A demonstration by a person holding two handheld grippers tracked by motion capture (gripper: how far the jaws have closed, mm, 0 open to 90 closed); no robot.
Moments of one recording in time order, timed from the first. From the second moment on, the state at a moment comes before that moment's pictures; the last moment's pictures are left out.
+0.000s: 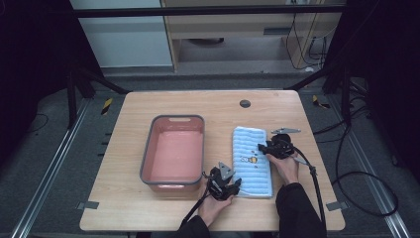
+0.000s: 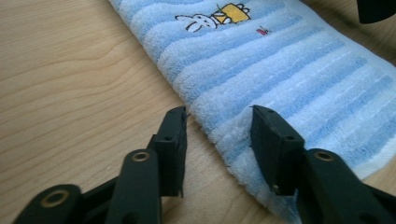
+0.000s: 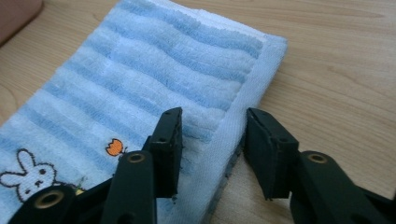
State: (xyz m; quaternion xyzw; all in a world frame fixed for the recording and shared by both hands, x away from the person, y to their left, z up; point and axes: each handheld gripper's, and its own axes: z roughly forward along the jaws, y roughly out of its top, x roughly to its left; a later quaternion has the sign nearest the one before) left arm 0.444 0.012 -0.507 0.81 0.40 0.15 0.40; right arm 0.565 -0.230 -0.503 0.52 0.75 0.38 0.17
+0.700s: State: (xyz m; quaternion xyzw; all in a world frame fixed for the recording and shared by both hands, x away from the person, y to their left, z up) left arm 0.437 0.021 -0.495 0.78 0.42 0.12 0.45; right arm 0.554 -0.236 -0.486 0.51 0.73 0.43 0.14
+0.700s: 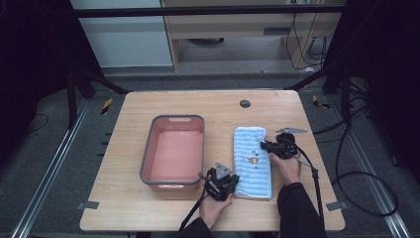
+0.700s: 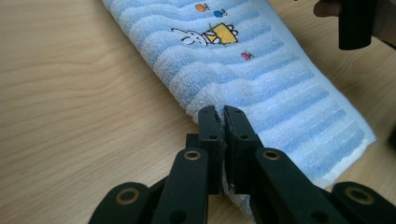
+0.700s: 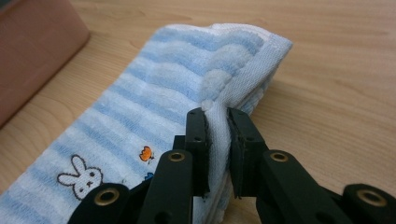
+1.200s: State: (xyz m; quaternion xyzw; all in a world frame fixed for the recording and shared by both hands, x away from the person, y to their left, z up) left arm 0.417 0.039 -0.447 0.77 0.38 0.15 0.49; right arm 0.526 -0.236 -0.434 0.47 0.72 0.48 0.17
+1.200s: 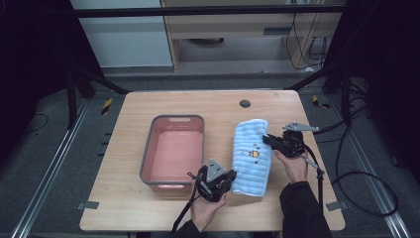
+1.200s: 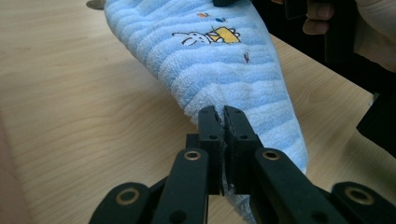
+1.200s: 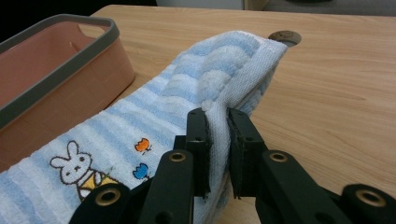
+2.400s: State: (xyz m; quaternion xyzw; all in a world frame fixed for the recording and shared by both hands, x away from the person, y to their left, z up) left arm 0.401 0.094 -0.379 0.75 0.36 0.22 0.51; right arm 0.508 -0.164 -0.338 0.40 0.69 0.55 0.26
